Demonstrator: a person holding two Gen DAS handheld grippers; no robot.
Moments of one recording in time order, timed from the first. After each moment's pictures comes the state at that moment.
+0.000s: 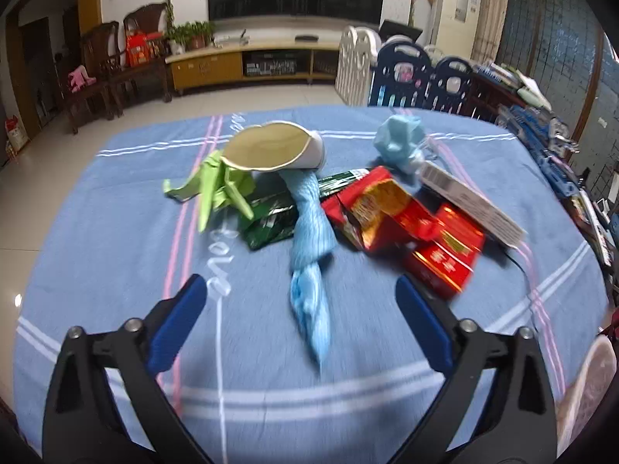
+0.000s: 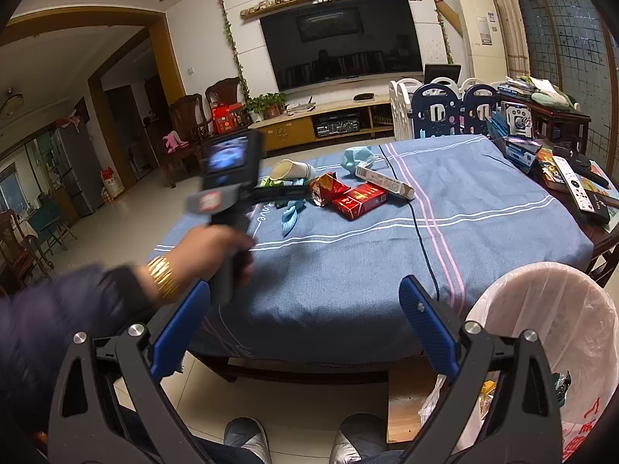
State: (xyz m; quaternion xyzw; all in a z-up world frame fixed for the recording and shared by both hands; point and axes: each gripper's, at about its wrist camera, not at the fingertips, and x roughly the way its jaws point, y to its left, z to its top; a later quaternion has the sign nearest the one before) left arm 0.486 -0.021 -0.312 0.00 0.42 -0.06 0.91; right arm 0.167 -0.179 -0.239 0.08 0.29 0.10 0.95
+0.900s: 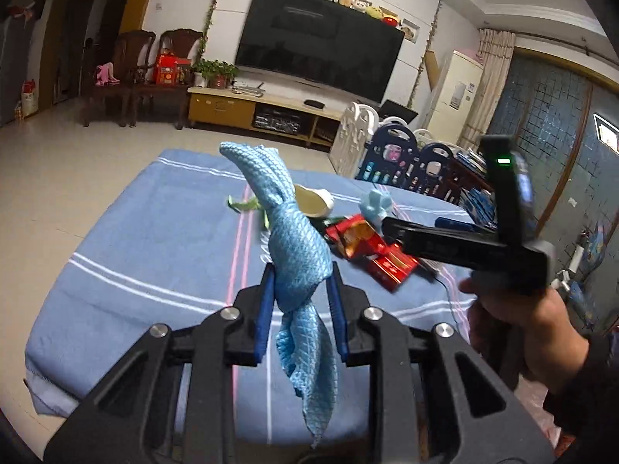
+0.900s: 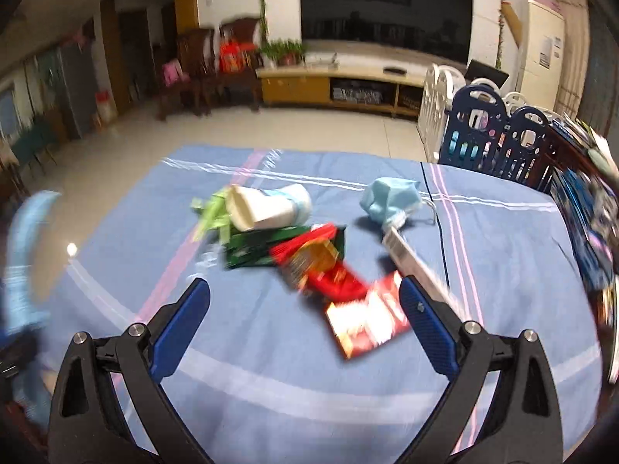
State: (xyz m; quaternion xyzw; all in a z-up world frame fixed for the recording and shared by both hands) left arm 0.327 0.058 -0.242 -0.12 0.29 -0.06 0.95; right arm 0.477 -0.128 -0.268 -0.05 0.38 0.12 0.91
